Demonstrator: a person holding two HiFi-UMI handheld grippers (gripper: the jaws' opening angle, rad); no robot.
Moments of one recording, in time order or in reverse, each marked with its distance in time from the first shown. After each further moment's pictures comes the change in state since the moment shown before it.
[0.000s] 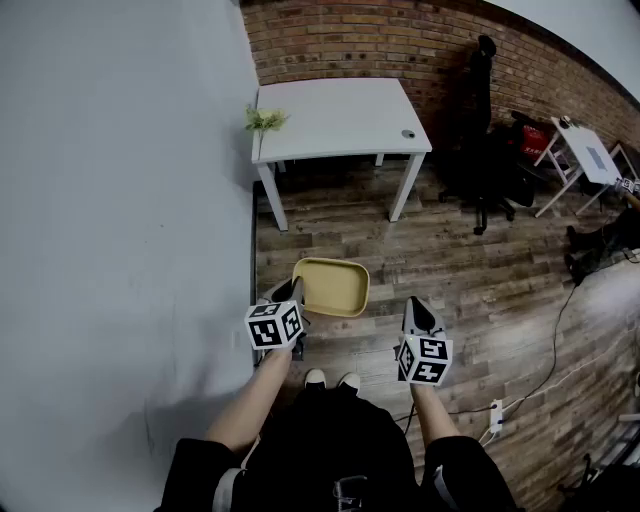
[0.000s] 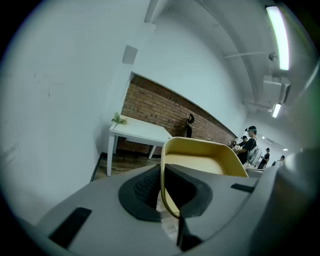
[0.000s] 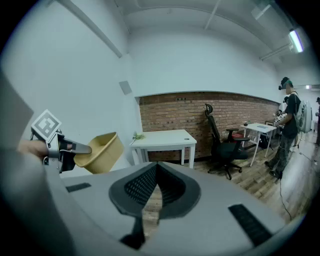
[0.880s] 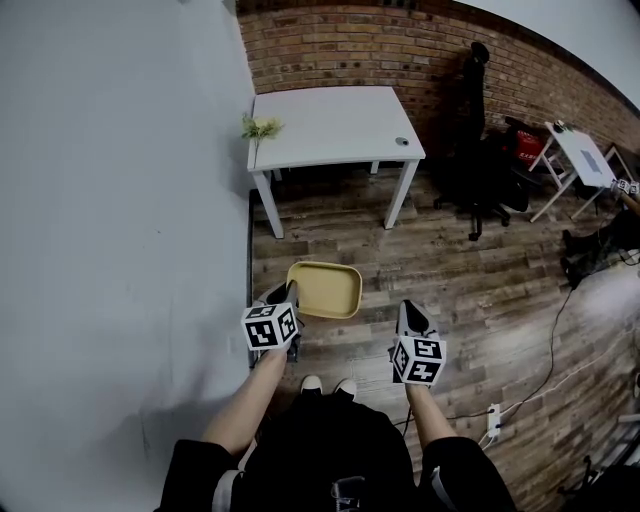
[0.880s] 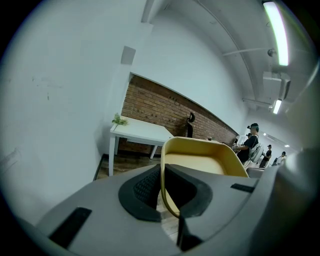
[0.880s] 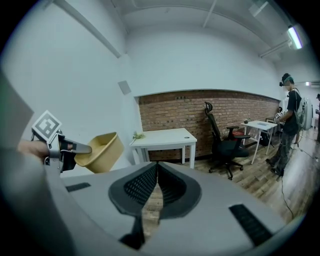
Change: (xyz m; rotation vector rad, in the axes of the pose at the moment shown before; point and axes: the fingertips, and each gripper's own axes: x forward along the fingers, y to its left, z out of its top) left arm -0.001 0.002 -0.005 0.024 0.012 0.023; right arm -0.001 -0.003 -0.010 0.022 0.018 0.013
